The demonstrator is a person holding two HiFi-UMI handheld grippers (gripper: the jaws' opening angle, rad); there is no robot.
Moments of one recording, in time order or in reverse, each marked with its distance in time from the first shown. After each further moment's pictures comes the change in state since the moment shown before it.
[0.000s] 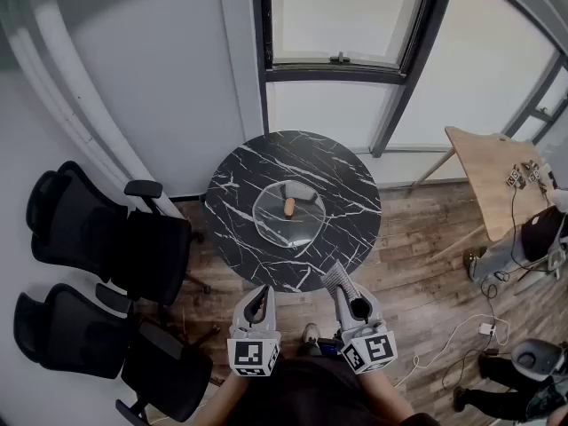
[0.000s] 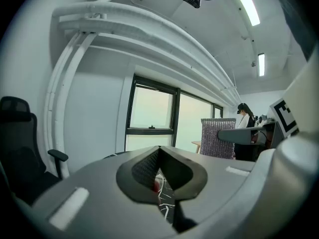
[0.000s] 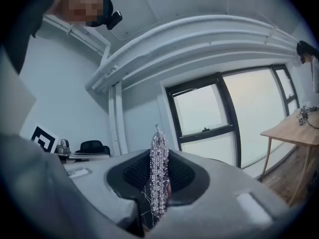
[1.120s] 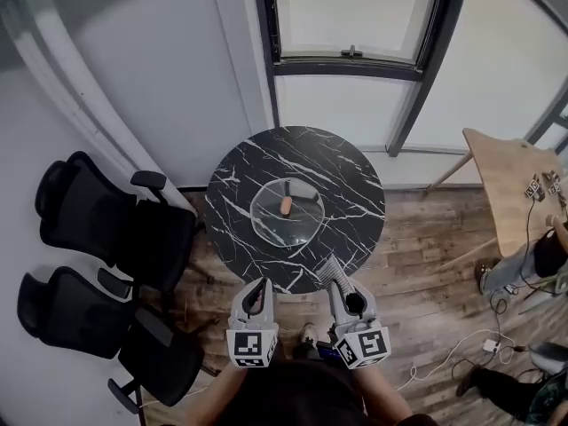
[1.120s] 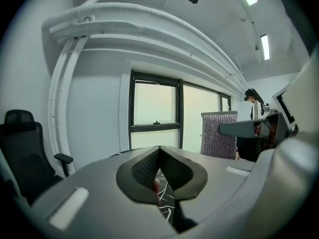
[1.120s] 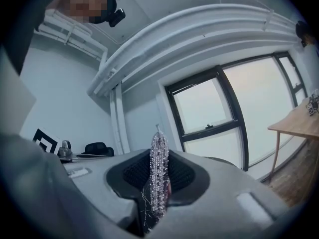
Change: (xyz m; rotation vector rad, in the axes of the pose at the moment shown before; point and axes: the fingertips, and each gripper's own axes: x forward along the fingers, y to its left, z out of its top) left arm 0.056 -0.041 -0.015 0.075 0.050 0.104; right arm 0.019 -0.071 -0.002 0.036 -0.002 0.089
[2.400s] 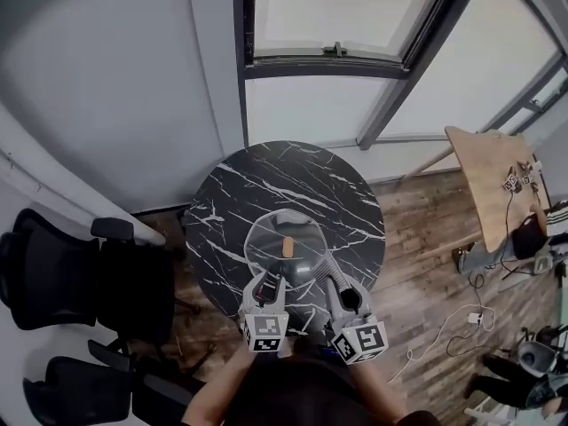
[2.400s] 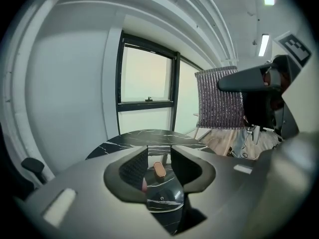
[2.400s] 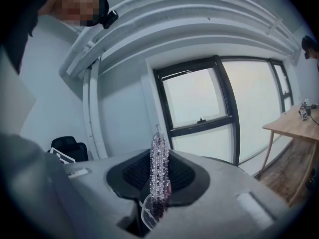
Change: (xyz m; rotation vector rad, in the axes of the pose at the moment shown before) left arm 0.212 0.124 -0.080 0.062 0.274 -0.220; right arm 0.219 -0.009 -0.019 0.001 0.097 -0.213
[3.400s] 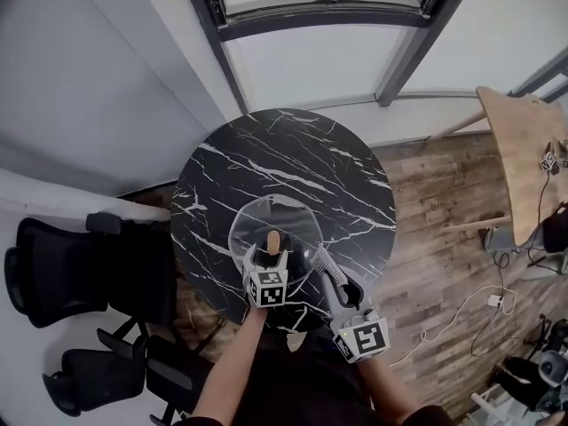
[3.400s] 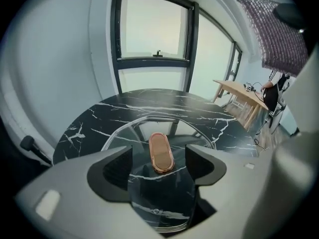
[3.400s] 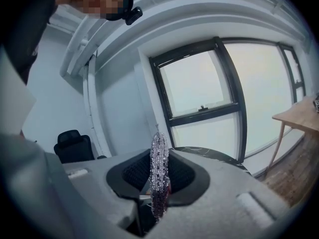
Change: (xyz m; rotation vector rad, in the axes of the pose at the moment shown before) left arm 0.171 -0.005 -0.119 -0.075 0.415 0.134; right arm 0.045 -0.099 -0.037 -0.008 0.112 0.111
